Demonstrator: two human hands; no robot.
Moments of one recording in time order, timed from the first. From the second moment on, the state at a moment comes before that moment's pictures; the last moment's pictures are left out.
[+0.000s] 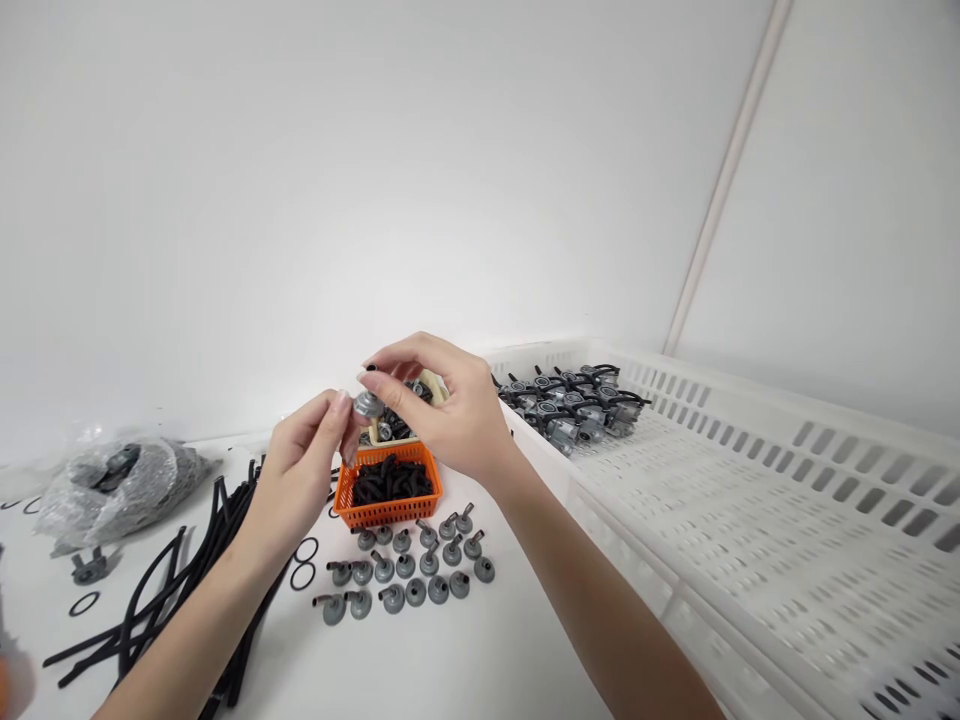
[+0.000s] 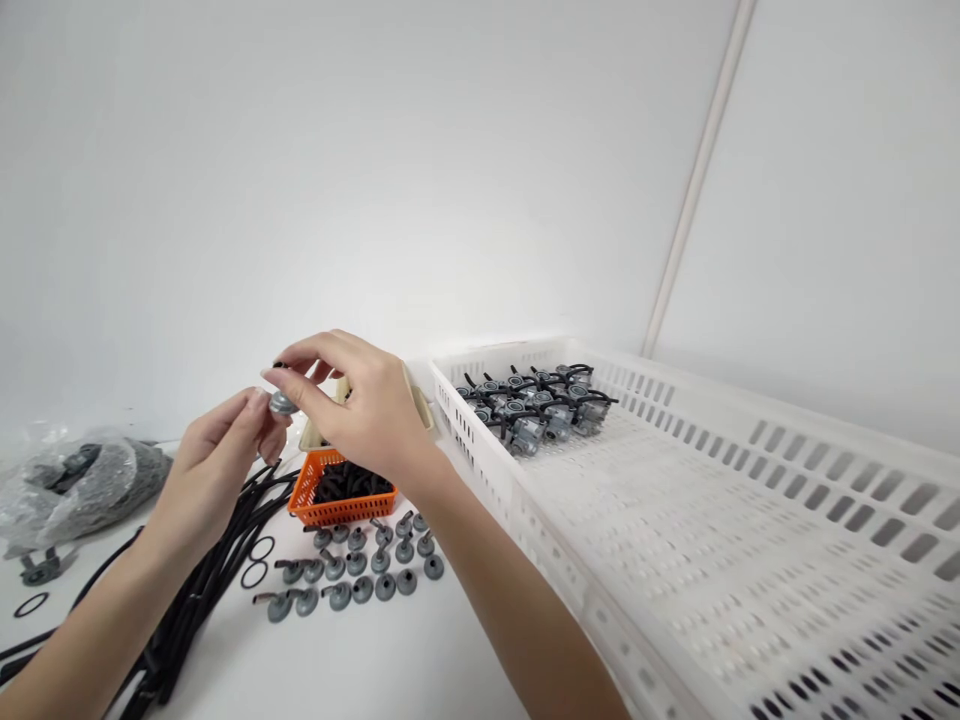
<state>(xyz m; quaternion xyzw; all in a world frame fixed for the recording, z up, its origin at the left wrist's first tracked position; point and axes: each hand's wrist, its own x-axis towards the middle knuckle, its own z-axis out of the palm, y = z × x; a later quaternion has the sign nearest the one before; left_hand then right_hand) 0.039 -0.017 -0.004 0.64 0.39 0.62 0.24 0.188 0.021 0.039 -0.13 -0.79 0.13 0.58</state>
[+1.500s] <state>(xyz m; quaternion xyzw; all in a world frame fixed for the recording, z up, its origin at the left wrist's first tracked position) 0.040 -0.019 -0.005 0.61 0.38 0.66 0.23 0.191 0.021 0.041 -0.10 -0.80 0.12 0.58</state>
